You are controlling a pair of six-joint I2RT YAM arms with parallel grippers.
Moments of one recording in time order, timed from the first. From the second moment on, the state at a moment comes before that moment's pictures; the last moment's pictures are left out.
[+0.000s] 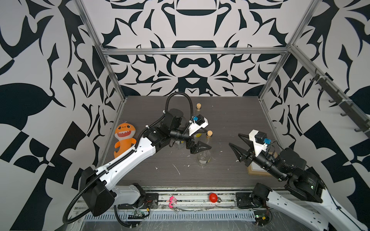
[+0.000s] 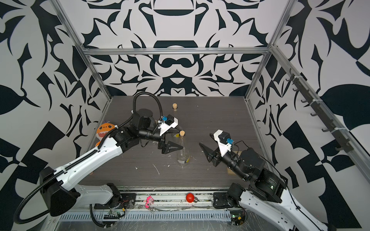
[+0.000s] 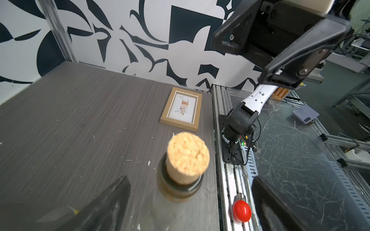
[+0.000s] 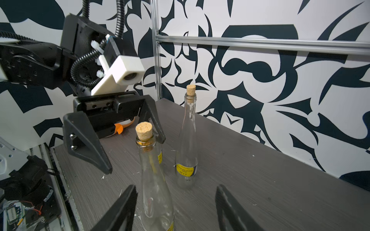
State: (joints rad) left arm -0.77 1.31 1.18 -0.34 0.80 0.17; right arm 0.86 0.46 0.84 -0.50 0.10 0.04
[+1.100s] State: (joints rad) left arm -0.77 1.43 1.23 -0.27 0.88 0.23; right arm 0.86 0.50 0.80 -0.54 0.04 0.05
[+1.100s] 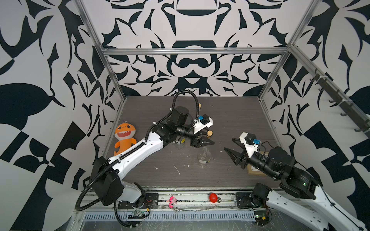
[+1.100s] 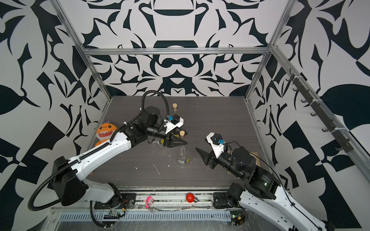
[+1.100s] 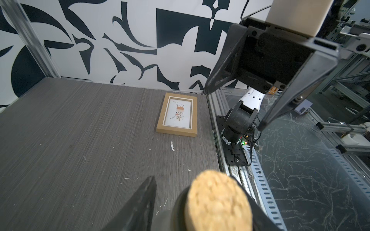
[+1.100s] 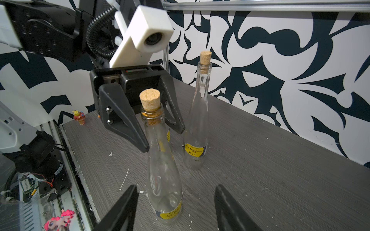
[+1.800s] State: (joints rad) left arm -0.78 1.37 1.23 -0.30 0.65 0.18; right arm 0.86 0.54 0.79 -0.53 -0.03 0.05
